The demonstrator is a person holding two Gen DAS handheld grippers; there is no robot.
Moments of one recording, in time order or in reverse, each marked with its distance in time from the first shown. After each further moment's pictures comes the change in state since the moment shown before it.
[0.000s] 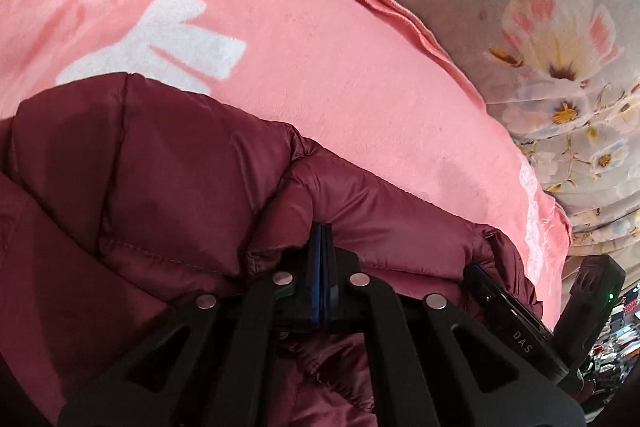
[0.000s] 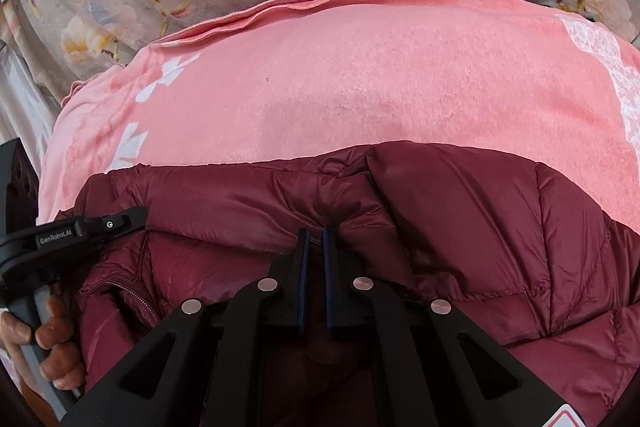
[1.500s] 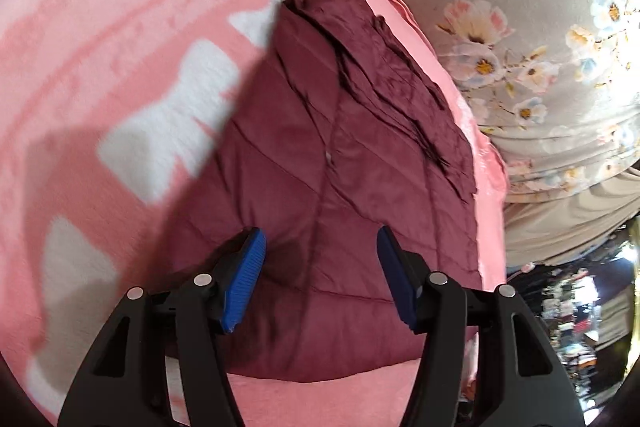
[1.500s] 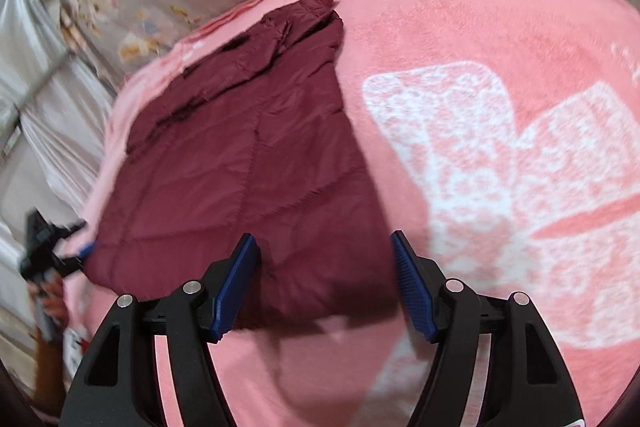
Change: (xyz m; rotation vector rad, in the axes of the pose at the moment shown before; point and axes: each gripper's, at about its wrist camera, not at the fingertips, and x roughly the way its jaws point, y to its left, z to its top) left arm -0.282 0.151 -0.300 -0.144 0.029 -0.158; right arm -0.313 -0.101 -0.363 0.258 -0.046 0.060
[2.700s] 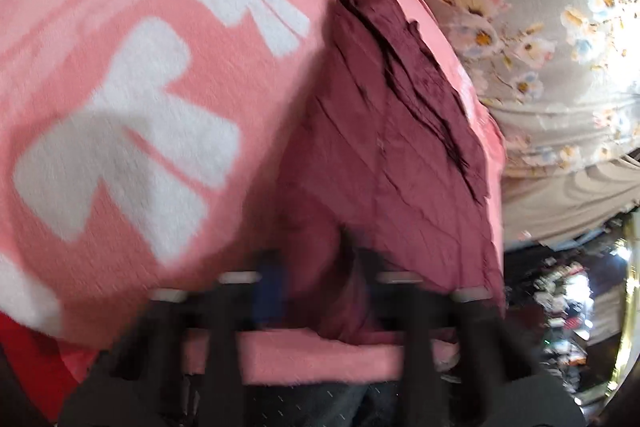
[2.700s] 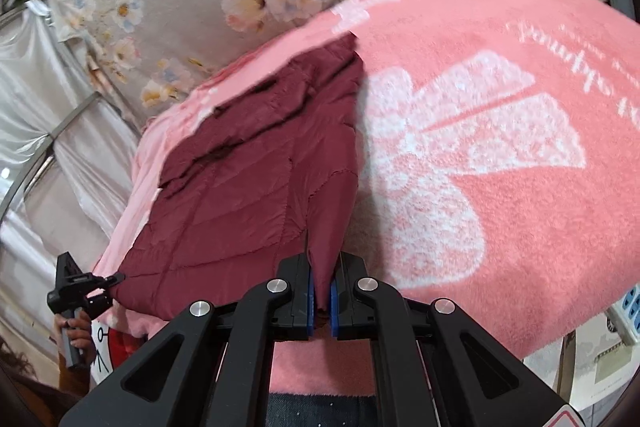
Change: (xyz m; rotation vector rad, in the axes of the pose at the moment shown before) left arm -0.051 0.005 -0.087 -0.042 0.086 -0.028; right arm -0.127 -0.010 -0.094 0.061 -0.194 0.027
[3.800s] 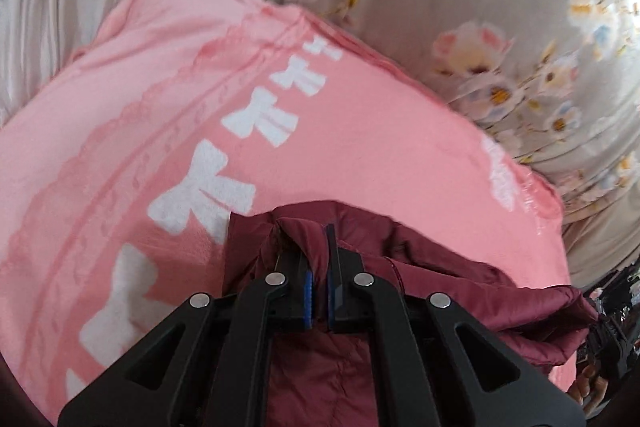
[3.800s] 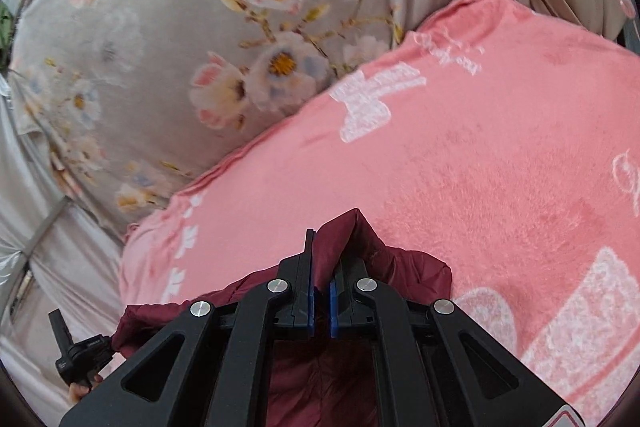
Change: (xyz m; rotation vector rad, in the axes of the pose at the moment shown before) left arm 0.087 -0.144 0.188 0.252 -0.316 0.314; right arm 0.154 0.022 0.206 0.132 -0.180 -0.045
